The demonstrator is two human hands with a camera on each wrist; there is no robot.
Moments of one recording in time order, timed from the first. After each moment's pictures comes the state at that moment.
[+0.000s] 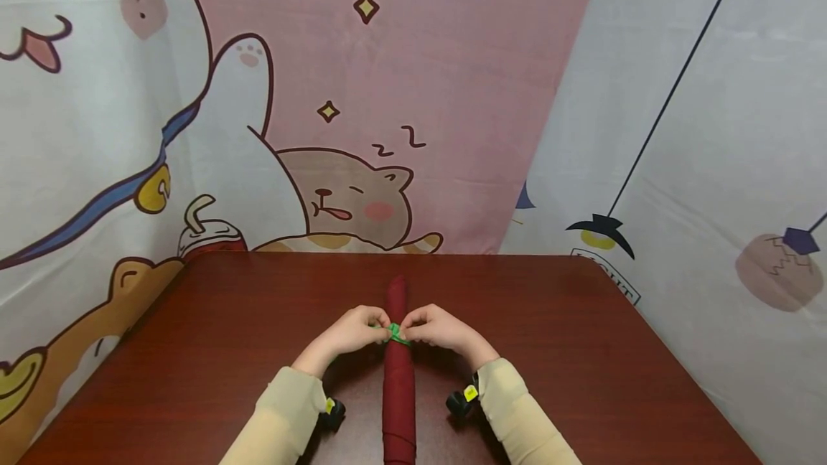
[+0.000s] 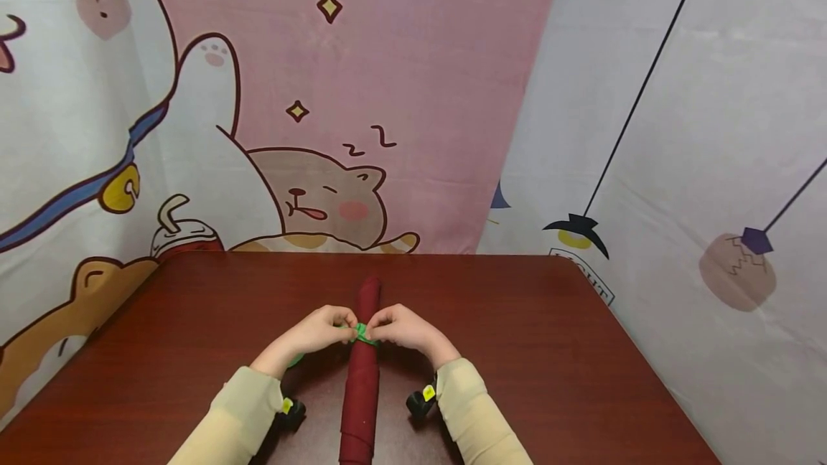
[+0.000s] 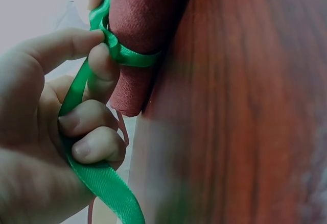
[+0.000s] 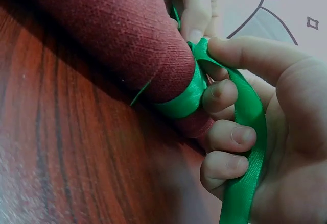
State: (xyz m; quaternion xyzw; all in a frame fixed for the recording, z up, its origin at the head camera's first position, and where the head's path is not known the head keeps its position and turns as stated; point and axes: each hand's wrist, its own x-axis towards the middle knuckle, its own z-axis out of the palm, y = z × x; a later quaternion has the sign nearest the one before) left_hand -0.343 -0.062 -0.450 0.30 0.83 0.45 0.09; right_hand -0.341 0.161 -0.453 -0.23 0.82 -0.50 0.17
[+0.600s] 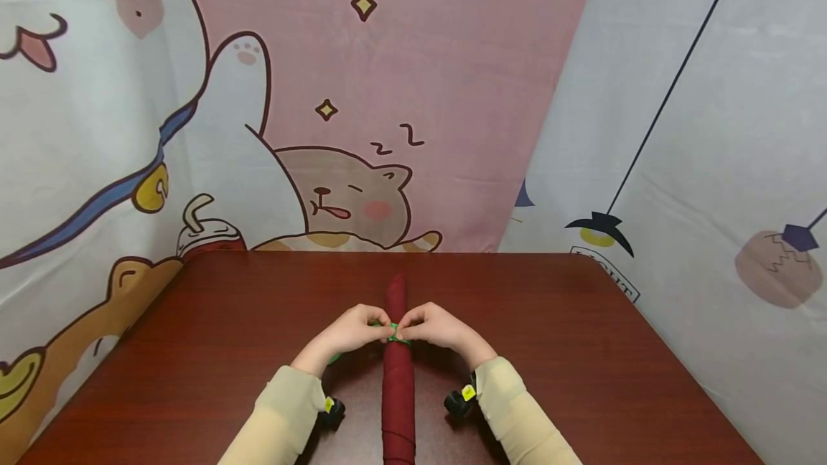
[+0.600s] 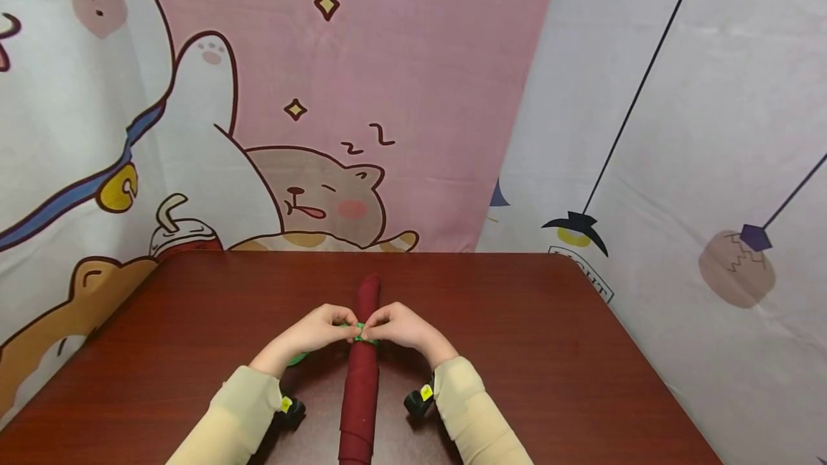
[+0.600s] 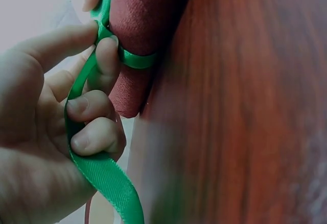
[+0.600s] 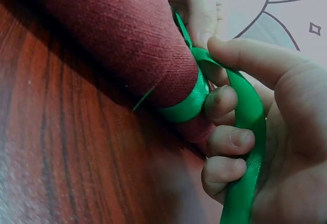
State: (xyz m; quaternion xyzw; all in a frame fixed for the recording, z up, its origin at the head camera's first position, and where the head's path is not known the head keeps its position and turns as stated) left_hand -0.341 -0.061 -0.449 0.29 0.83 0.47 0.12; right_hand -0.342 0.159 -0.454 -0.24 0.82 -0.49 0.14
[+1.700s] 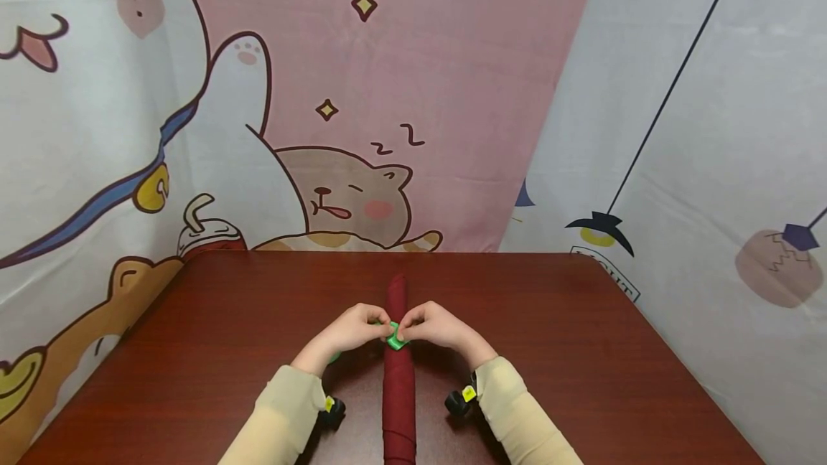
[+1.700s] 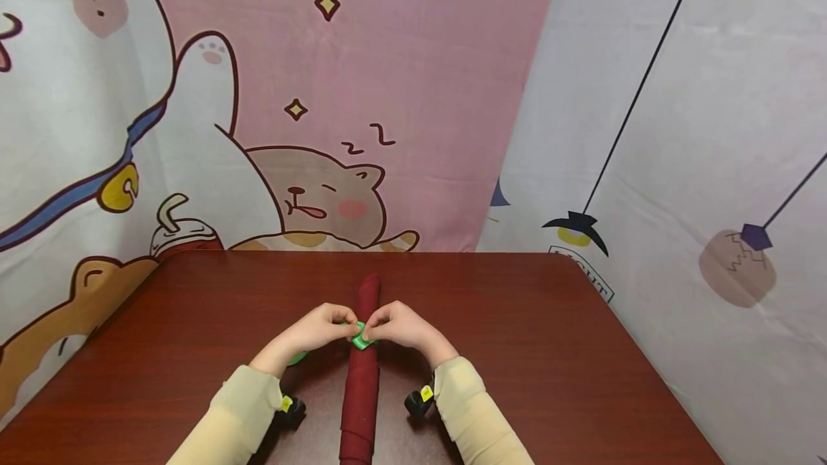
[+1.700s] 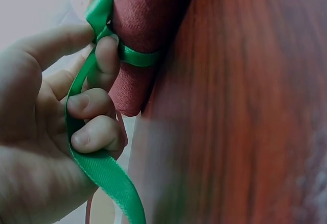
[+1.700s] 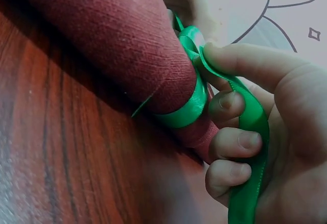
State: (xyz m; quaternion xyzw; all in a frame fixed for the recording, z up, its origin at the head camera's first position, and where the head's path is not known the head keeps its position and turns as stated) left_hand -0.341 -0.062 -0.449 0.28 0.82 0.48 0.11; right_hand -0.336 0.156 -0.446 -0.28 0.81 -0.50 0.14
